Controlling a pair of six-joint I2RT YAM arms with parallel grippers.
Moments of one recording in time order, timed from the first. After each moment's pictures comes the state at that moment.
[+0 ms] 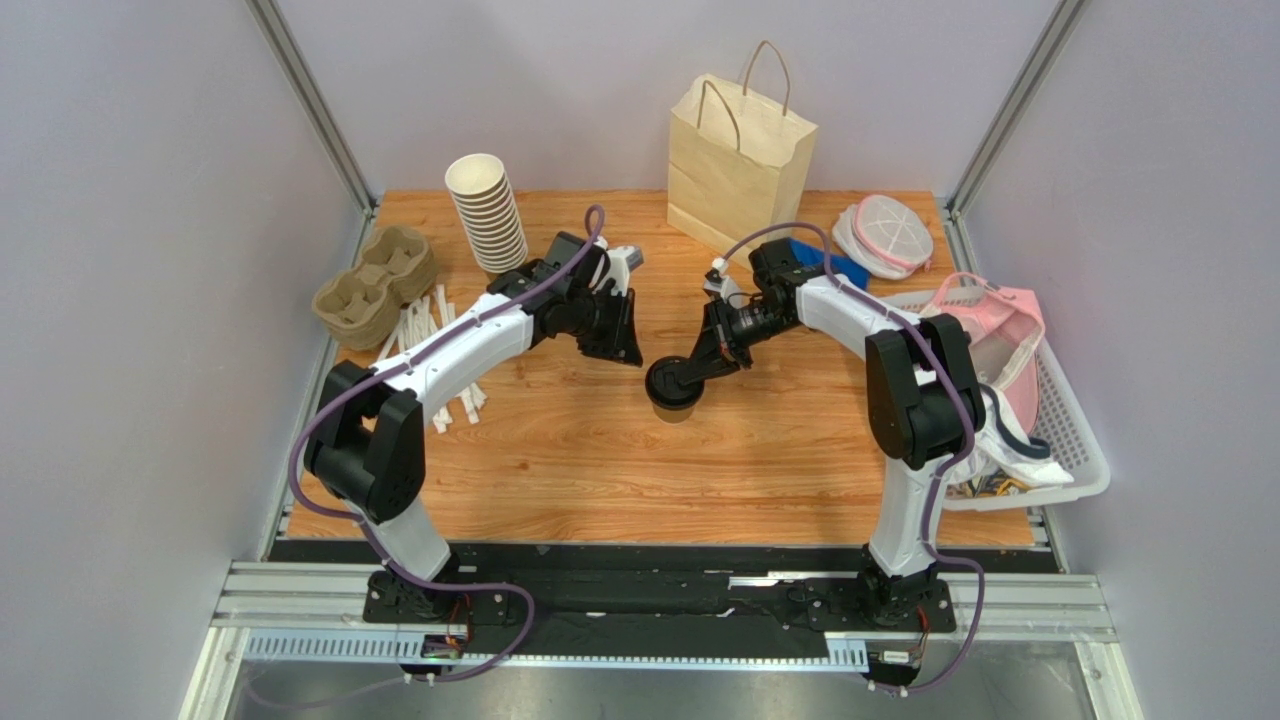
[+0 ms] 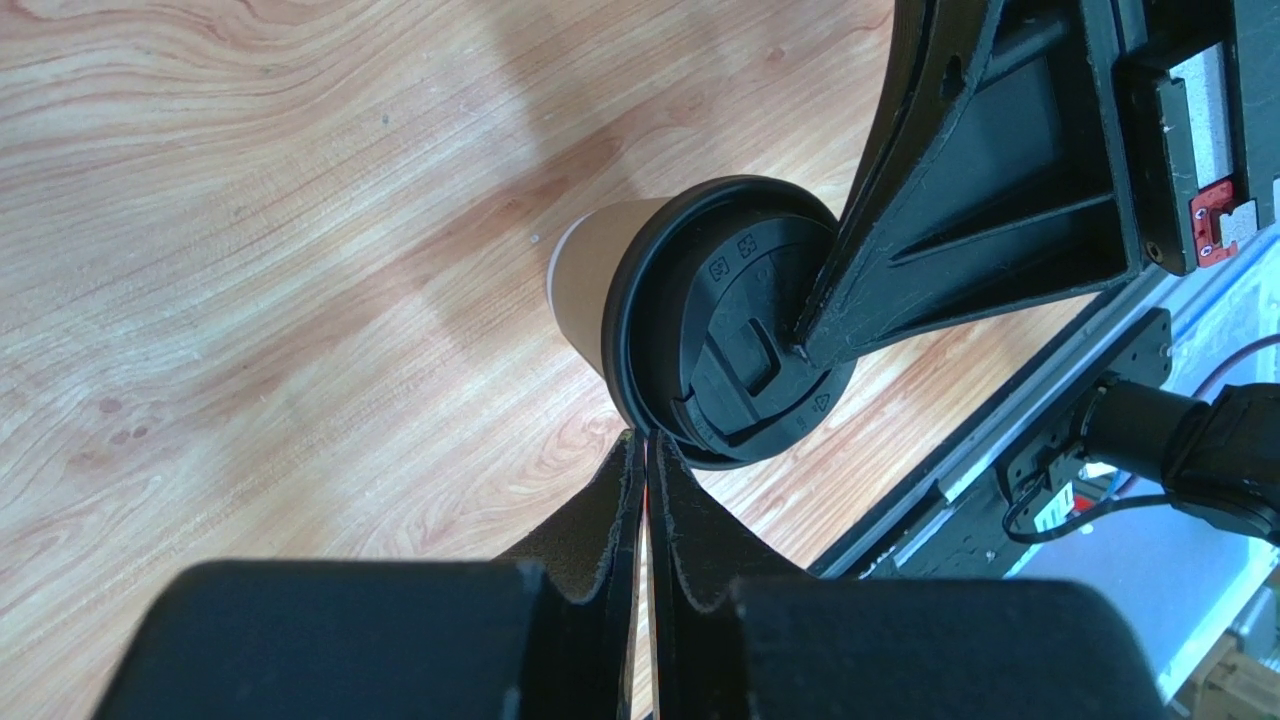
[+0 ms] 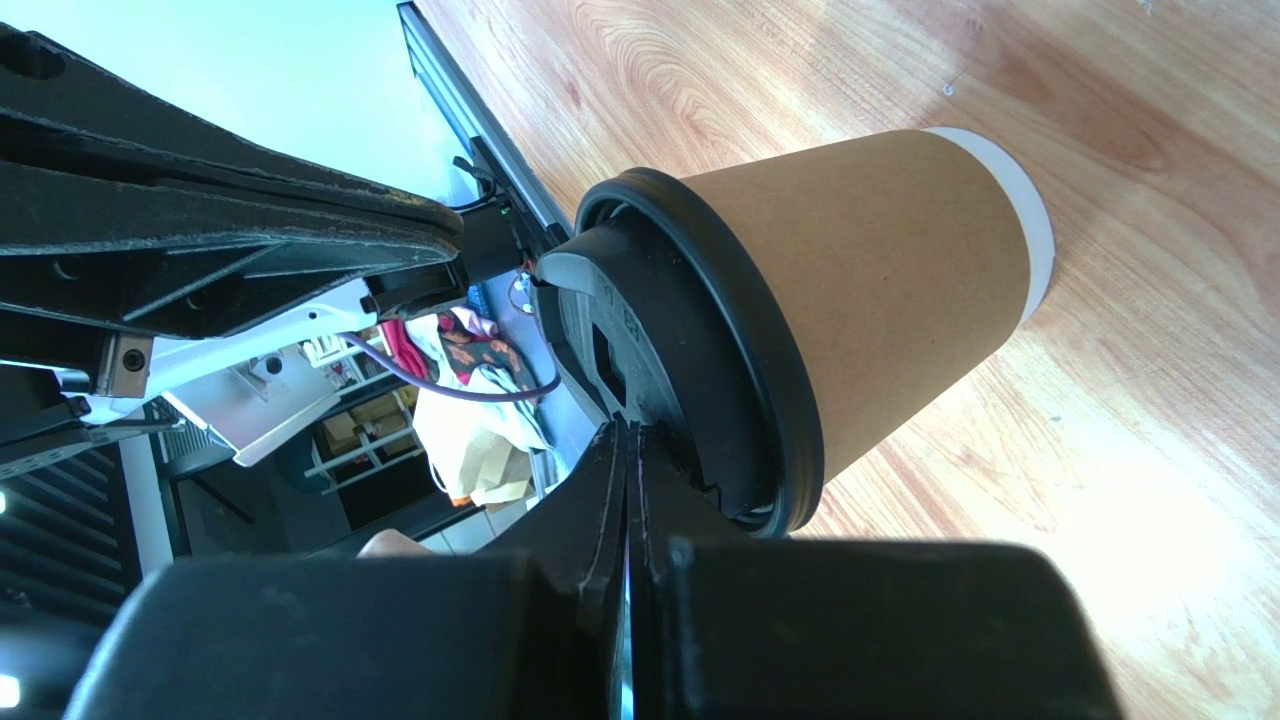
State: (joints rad) left arm -0.54 1.69 1.32 -0.54 0.41 -0.32; right arm 0.33 1.96 1.39 -0.68 -1.00 0.35
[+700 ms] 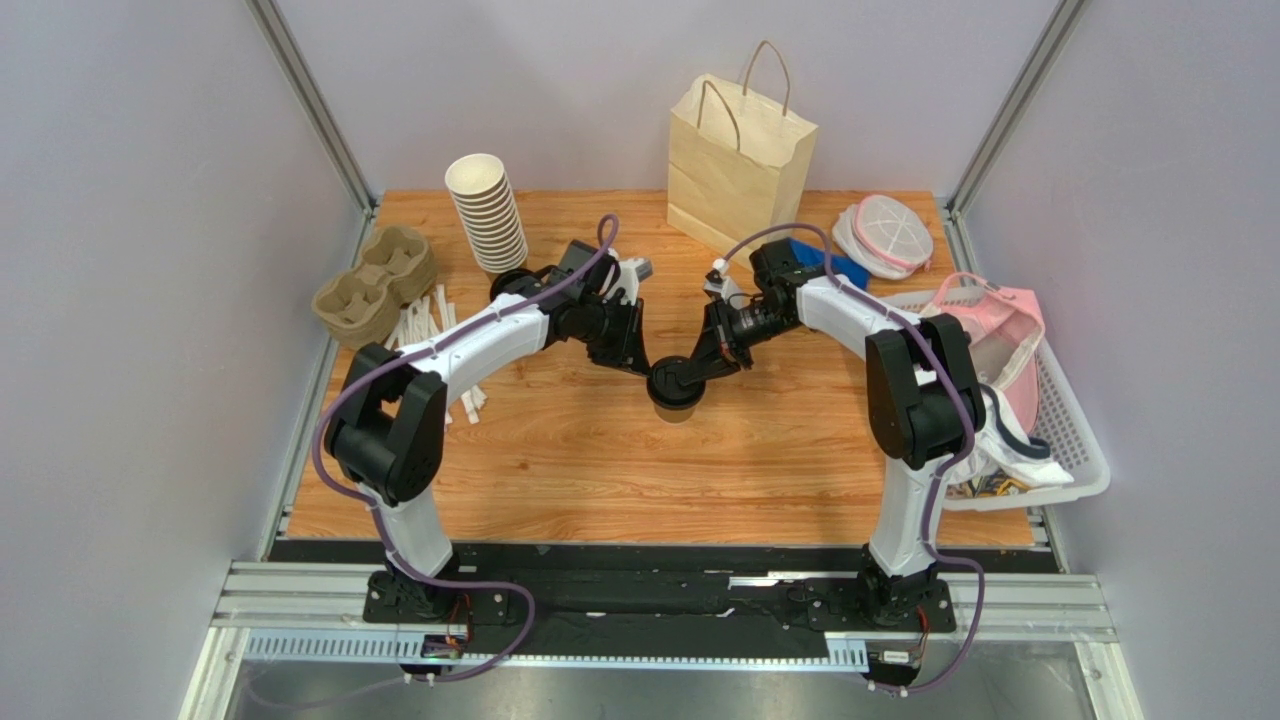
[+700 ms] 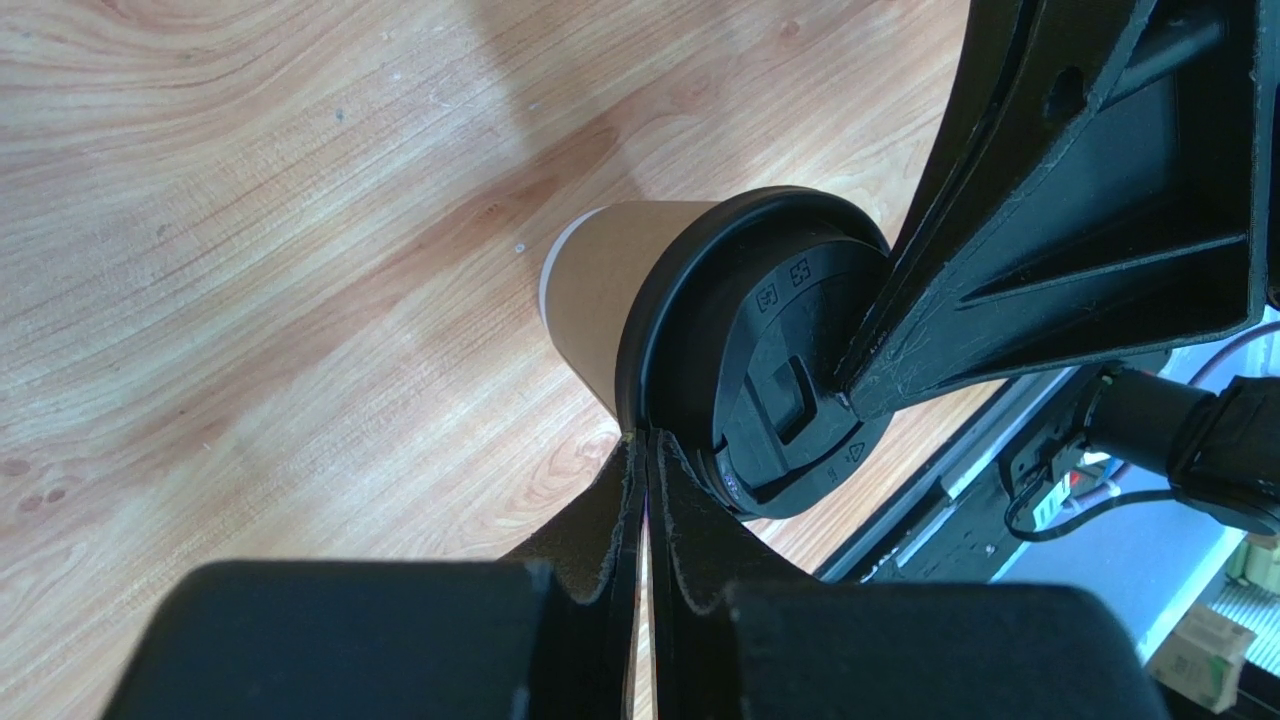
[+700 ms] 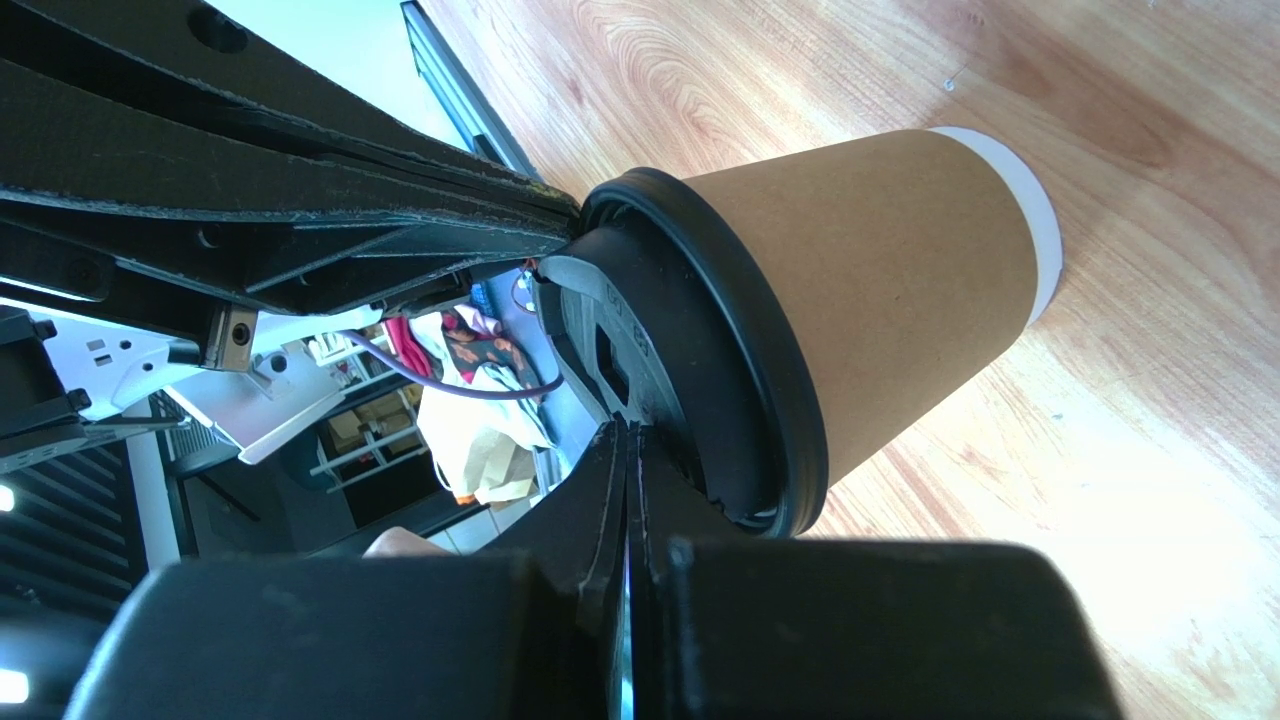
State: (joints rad) left arm -0.55 1.78 1.32 -0.49 0.45 -0.32; right arm 0.33 1.96 1.38 -0.68 -1.01 0.35
